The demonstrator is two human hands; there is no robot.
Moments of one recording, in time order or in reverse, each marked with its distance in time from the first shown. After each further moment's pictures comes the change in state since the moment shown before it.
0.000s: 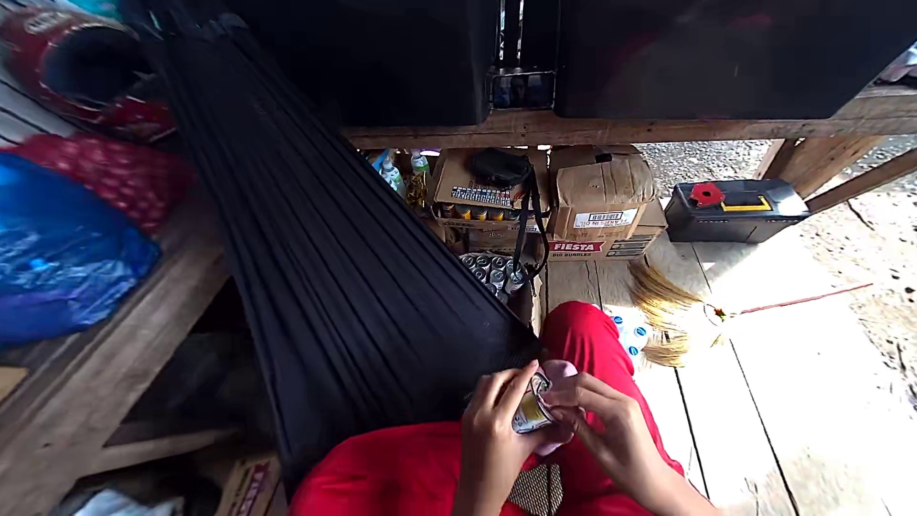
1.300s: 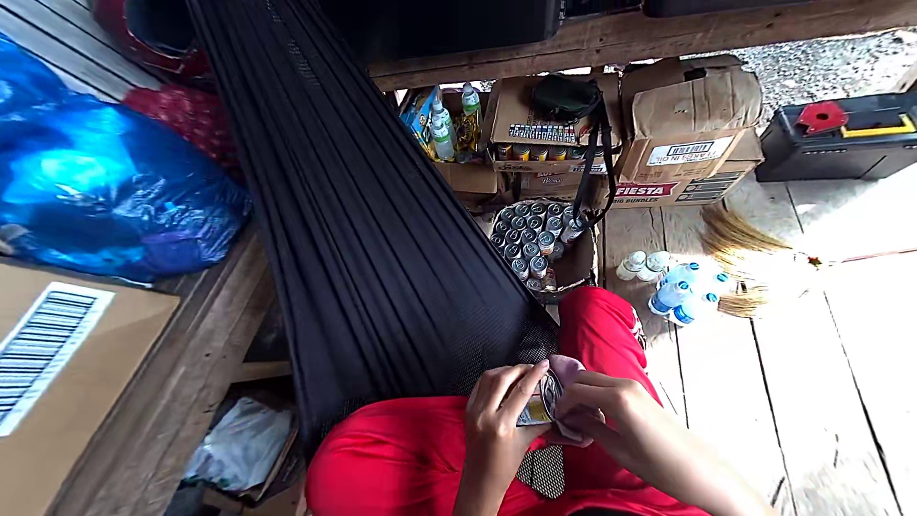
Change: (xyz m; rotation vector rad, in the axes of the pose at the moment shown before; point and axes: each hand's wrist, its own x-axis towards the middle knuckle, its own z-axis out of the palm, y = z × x) left_hand -0.078 -0.057 -0.115 0.067 0.007 0.044; right_hand -0.009 -0.072 0.098 -0.005 -0.350 0.092
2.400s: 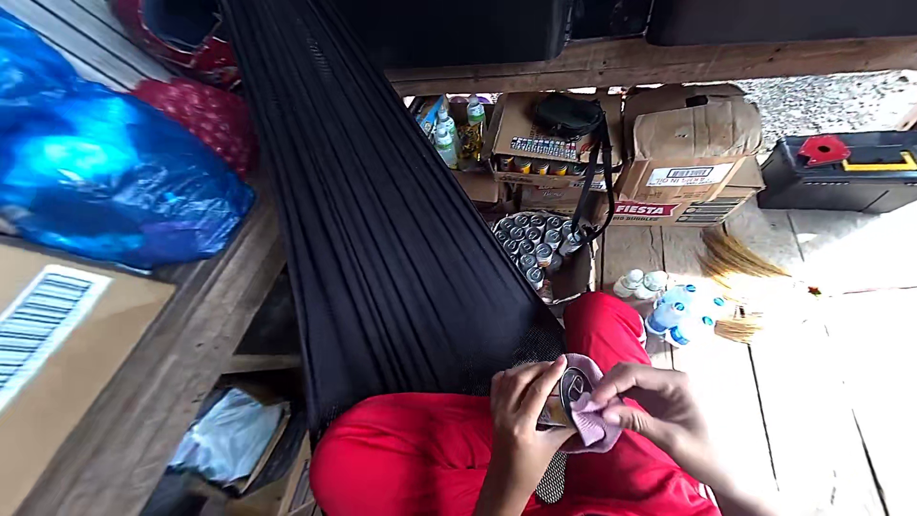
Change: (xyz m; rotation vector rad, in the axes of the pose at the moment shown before) left_hand 0.015 0.030 0.040 -0.129 0.148 -0.046; right_hand -0.010 0.029 -0.040 0.517 0.141 0.048
